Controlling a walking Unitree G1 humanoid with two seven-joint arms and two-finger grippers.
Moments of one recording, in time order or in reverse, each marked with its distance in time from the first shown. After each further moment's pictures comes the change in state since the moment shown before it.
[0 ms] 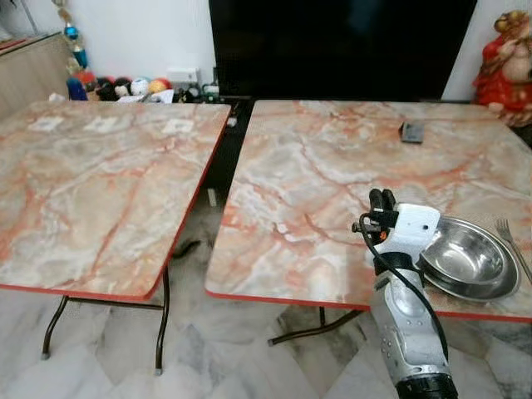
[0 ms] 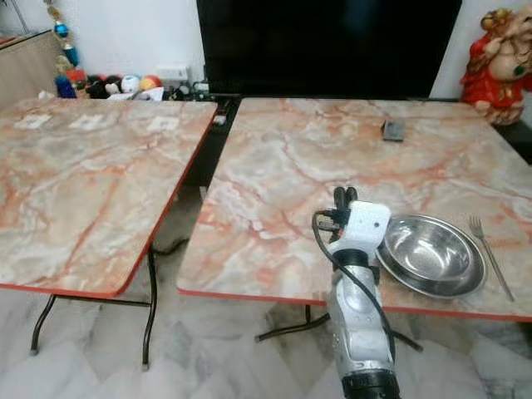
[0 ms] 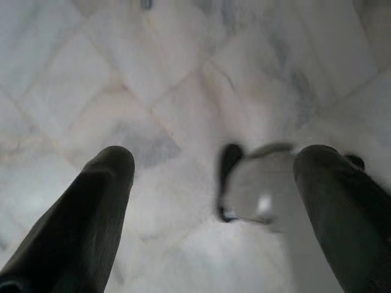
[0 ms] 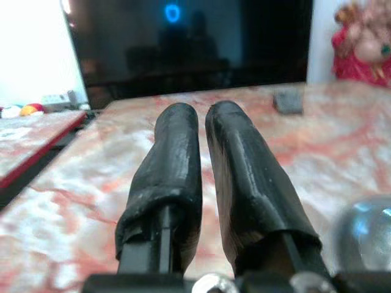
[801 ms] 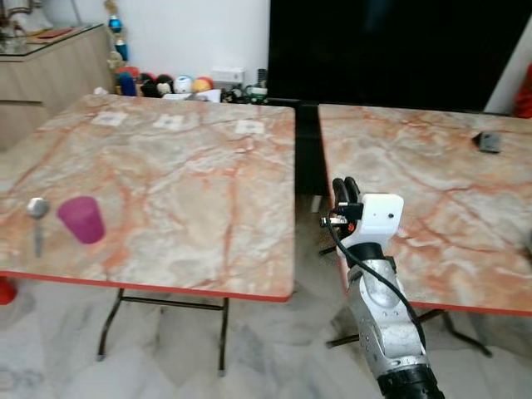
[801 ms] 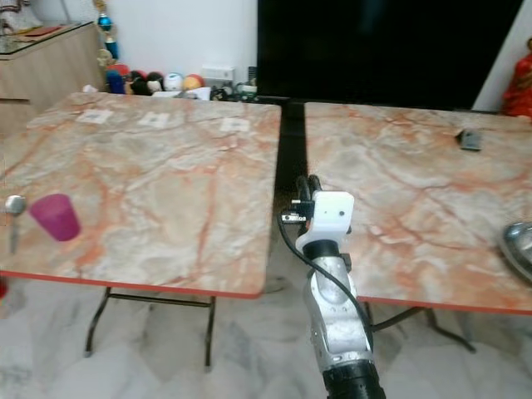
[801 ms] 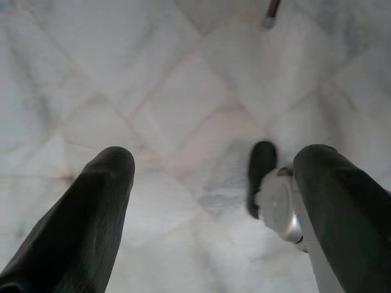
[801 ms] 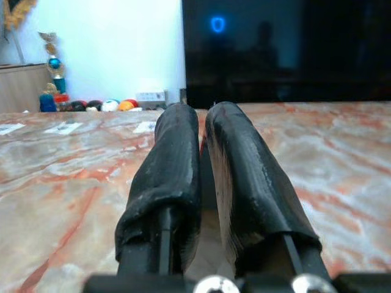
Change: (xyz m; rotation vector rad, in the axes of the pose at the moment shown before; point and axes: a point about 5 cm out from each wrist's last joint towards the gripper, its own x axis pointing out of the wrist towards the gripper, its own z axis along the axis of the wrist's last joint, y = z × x) left arm -0.001 0.008 0.000 -0.018 -0.005 0.035; right arm 0.004 0.030 0.005 -0.007 -0.015 0.129
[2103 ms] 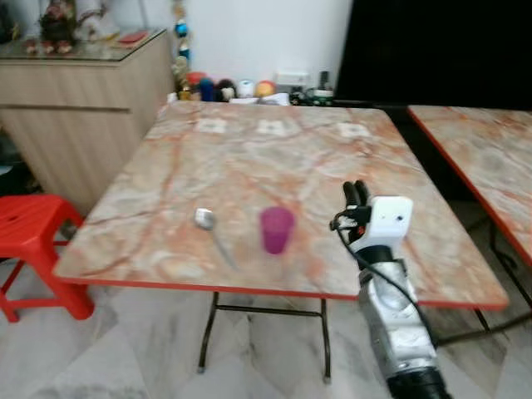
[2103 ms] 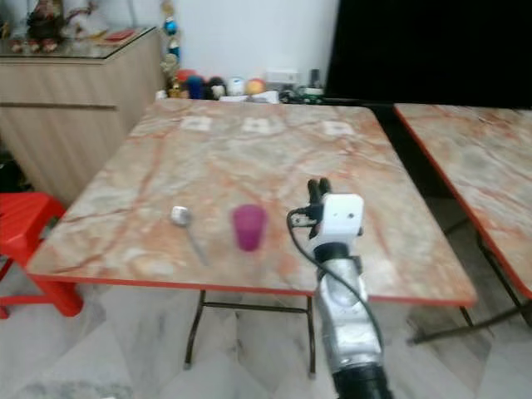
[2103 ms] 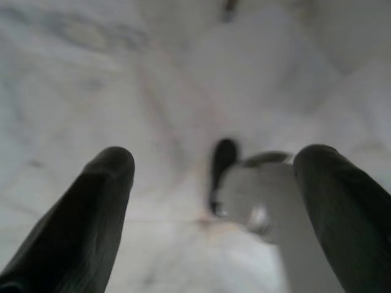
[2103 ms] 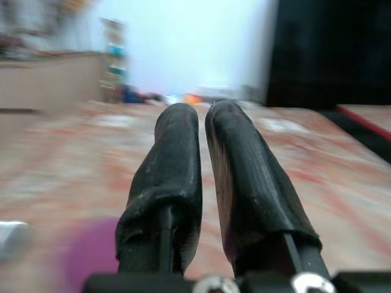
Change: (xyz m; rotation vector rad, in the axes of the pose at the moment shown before) left arm 0.000 0.004 0.001 -0.018 -0.001 0.016; right arm -0.002 0.016 -0.004 0.001 0.015 0.064
